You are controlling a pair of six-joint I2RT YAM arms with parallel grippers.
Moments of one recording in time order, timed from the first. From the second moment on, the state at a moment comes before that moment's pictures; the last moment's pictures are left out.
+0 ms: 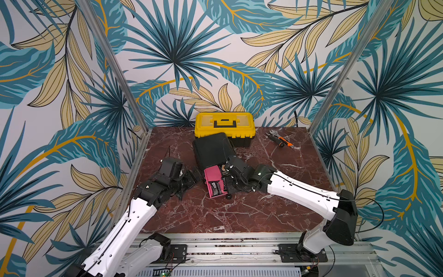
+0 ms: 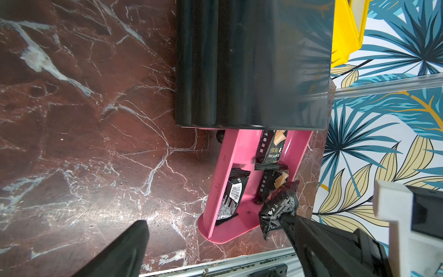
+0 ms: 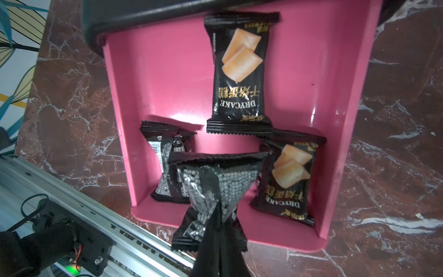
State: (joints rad) left arm -0.39 0.96 0.99 -0.83 0.17 -0.99; right arm 0.94 1.58 1.41 -0.85 0.14 0.65
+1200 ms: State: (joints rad) left arm -0.82 1.46 1.41 -0.65 -0.07 -0.98; right arm 0.41 1.78 1.58 -1.03 0.00 0.32
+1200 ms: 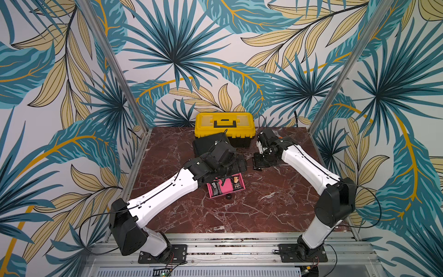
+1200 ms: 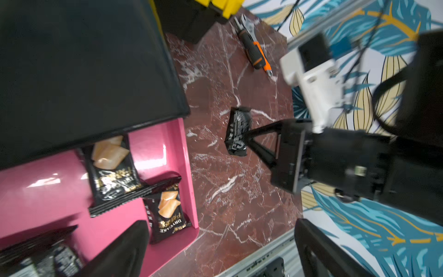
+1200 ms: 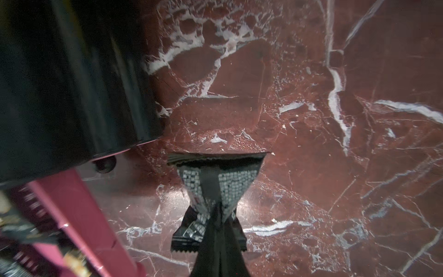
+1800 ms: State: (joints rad) left arm -0.69 1.10 1.26 -0.84 -0.27 -1.07; right arm 0.41 2.03 1.57 -0.82 -0.16 0.38
